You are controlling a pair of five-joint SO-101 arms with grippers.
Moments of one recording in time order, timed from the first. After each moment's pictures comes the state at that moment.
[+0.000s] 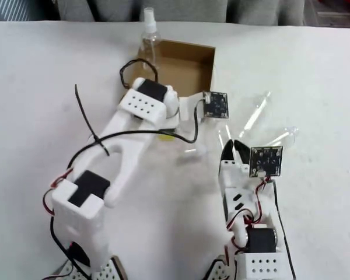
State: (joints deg) left arm 21.0 20.7 -9.9 72.7 -60.4; right arm -5.1 -102.3 96.4 35.8 1.2
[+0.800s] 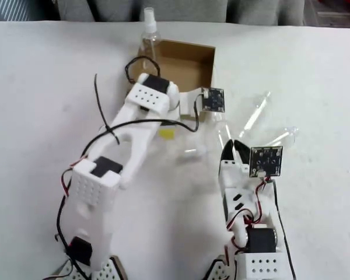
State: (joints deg) left arm 18.5 39.1 -26.5 72.4 -62.7; right arm -5.1 -102.3 96.4 35.8 1.2
